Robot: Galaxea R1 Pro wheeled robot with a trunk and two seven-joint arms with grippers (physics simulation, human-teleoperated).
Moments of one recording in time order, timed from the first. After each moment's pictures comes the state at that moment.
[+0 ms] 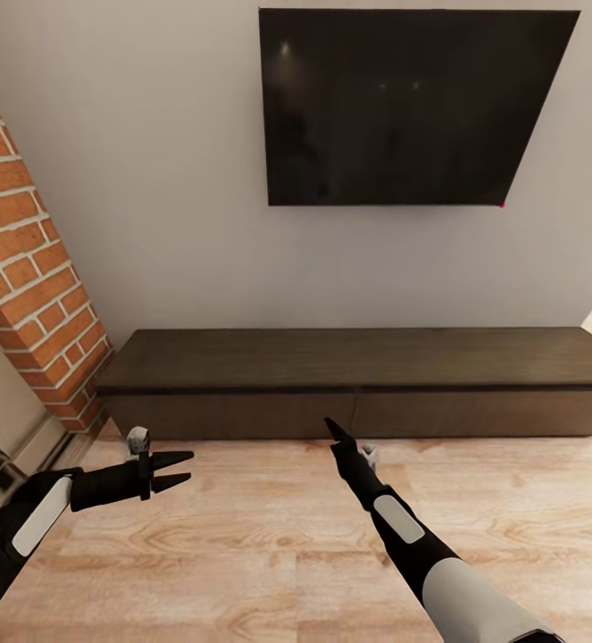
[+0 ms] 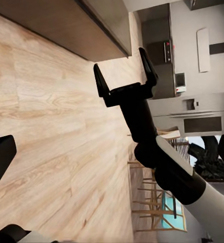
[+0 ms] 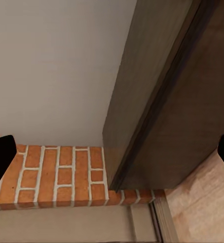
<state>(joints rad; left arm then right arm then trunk) -0.56 0.43 -0.13 -0.88 0.77 1.00 -1.06 -0.67 0.08 0.26 -0.46 -1.38 0.05 0.52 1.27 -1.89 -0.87</state>
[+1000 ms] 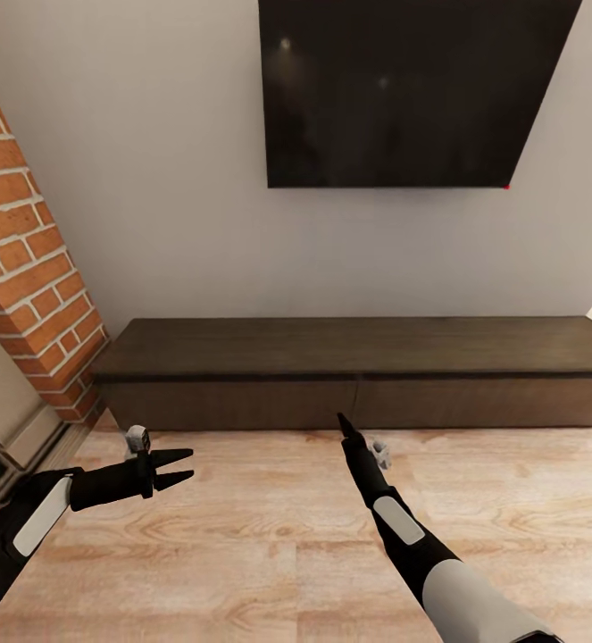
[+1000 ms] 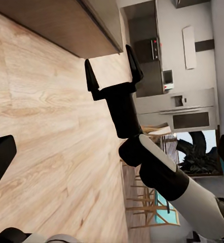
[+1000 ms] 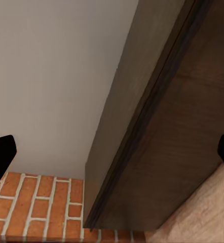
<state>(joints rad) -0.56 0.43 -0.14 -0.88 0.77 1.00 -1.12 -0.67 0.08 0.25 -0.45 -1.39 -0.14 0.54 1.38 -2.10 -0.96</state>
